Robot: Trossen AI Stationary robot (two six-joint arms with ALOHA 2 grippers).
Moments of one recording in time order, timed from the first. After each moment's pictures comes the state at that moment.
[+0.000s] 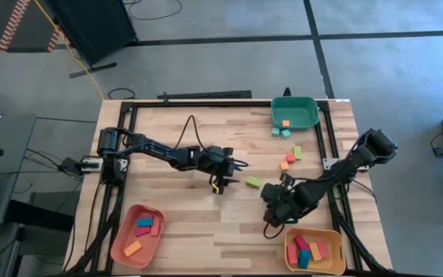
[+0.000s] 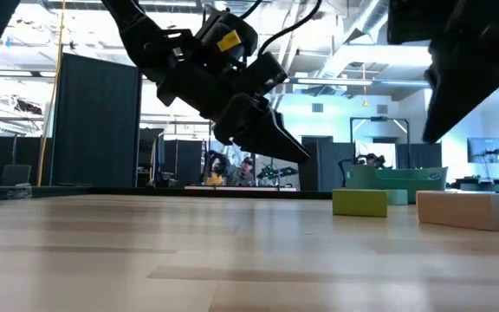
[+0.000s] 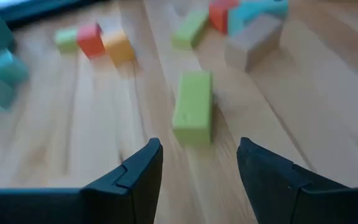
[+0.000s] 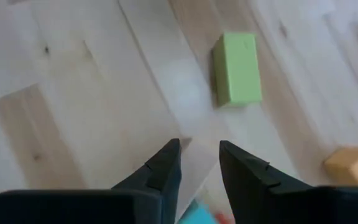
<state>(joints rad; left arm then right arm) 0.04 1.92 1.05 0.36 0.12 0.32 0.54 1.58 1.06 -0.84 0.45 0.92</state>
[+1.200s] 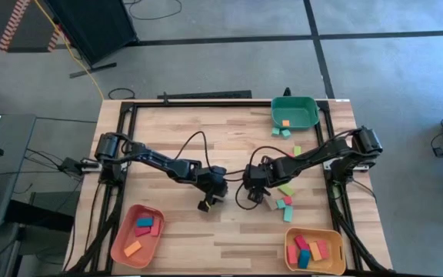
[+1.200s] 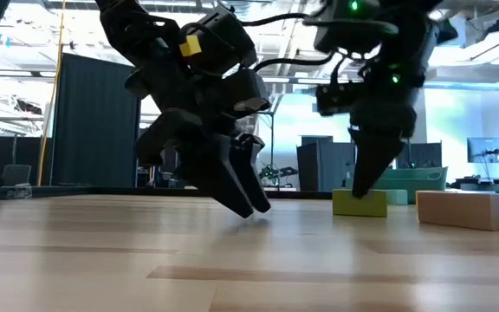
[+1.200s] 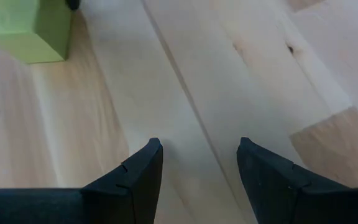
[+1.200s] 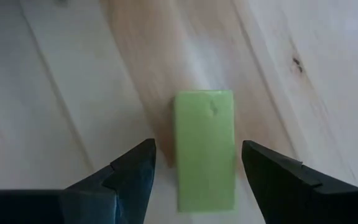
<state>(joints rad) -0.10 1.92 1.04 0.05 0.14 0.28 0.16 1.69 0.96 -0.53 0.20 0.53</state>
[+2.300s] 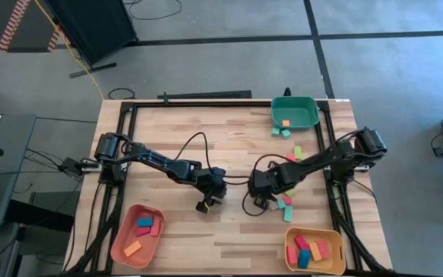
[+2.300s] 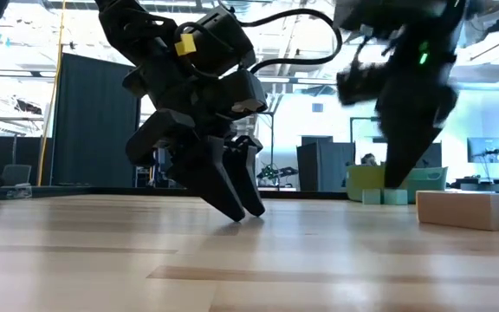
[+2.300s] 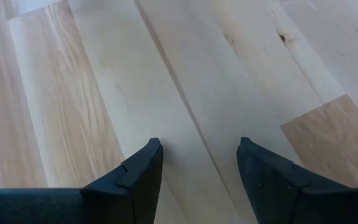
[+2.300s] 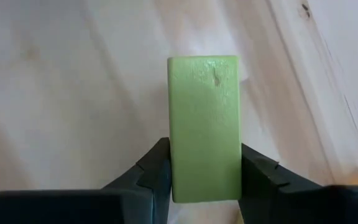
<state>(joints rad) -0.10 1.92 1.04 0.01 0.15 0.30 0.28 1.65 1.02 -0.75 0.20 0.68</state>
